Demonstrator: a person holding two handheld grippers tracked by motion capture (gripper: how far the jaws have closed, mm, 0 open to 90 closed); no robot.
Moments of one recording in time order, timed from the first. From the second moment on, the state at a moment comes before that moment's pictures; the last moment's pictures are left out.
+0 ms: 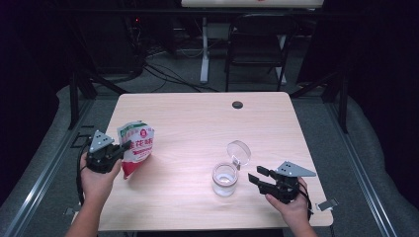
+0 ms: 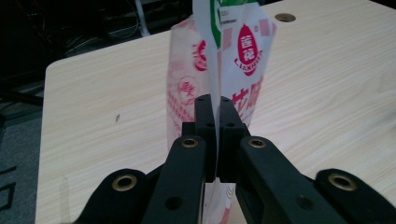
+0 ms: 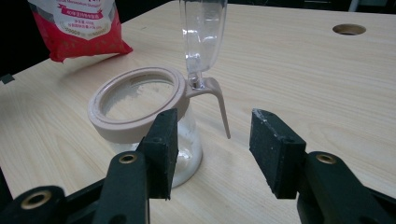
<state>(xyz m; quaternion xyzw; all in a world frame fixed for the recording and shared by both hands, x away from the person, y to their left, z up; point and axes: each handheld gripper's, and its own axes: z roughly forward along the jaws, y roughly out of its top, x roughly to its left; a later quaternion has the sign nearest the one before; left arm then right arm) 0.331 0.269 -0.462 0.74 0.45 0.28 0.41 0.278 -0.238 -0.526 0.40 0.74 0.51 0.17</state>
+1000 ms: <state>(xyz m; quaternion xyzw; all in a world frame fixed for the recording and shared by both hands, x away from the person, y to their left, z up) 0.337 0.220 -0.437 0.77 0.40 0.26 0.43 0.278 -0.243 -0.525 0.41 0.74 0.51 0.17</state>
